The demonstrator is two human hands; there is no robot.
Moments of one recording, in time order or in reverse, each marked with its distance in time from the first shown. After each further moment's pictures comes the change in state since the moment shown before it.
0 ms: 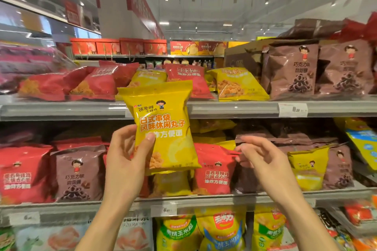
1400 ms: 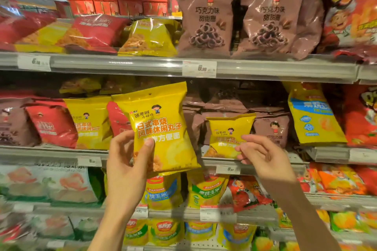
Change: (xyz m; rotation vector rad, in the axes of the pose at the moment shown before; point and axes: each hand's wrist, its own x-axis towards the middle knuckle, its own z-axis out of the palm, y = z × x) left_hand -0.166 -0.042 0.245 0.056 0.179 -0.144; right_hand 0.010 0.098 -0.277 0.000 -0.169 0.095
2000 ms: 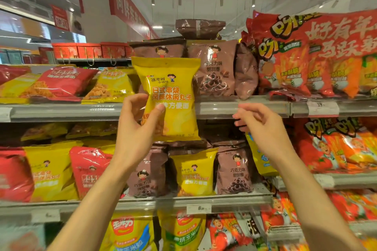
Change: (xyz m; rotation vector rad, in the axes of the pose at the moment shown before) left_hand 0.075 0.092 0.132 0.021 -0.247 0.290; right_hand 0.093 -0.096 -0.088 -0.069 0.206 -0.211
